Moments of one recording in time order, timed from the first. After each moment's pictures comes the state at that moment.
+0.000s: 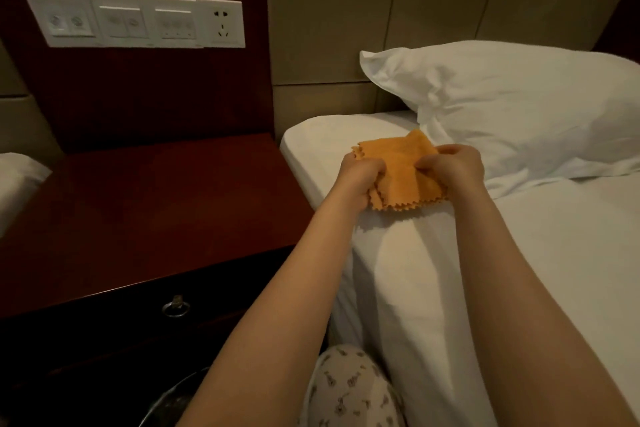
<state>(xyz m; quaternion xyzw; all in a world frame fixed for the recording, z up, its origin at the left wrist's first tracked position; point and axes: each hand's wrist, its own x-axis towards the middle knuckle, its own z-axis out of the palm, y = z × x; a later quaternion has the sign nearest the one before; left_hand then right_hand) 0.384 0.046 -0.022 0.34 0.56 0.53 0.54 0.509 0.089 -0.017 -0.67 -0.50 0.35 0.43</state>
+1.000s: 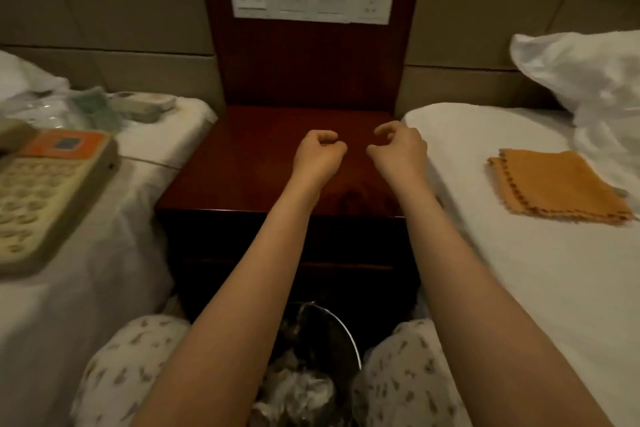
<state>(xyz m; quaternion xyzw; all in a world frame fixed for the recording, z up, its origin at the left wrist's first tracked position) 0.230 -0.067 -0.042 0.30 0.72 0.57 0.25 0.311 0.015 -0.046 -0.48 -0.77 0.25 0.34</state>
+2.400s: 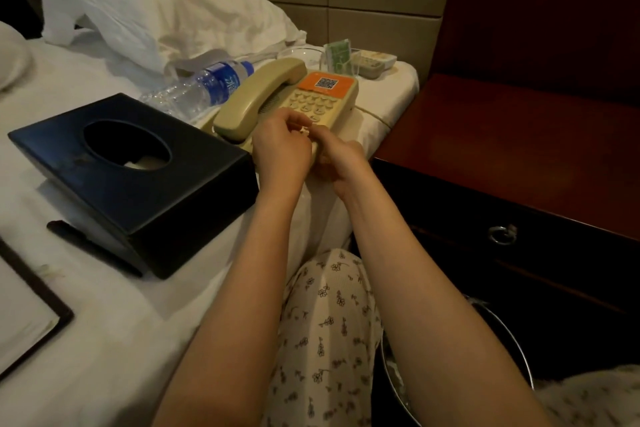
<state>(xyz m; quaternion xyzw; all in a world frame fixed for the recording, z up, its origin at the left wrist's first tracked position) 0.093 -0.326 -0.060 0.06 0.83 0.54 -0.14 0.095 -0.252 -0.082 -0.26 -0.53 0.80 0.09</state>
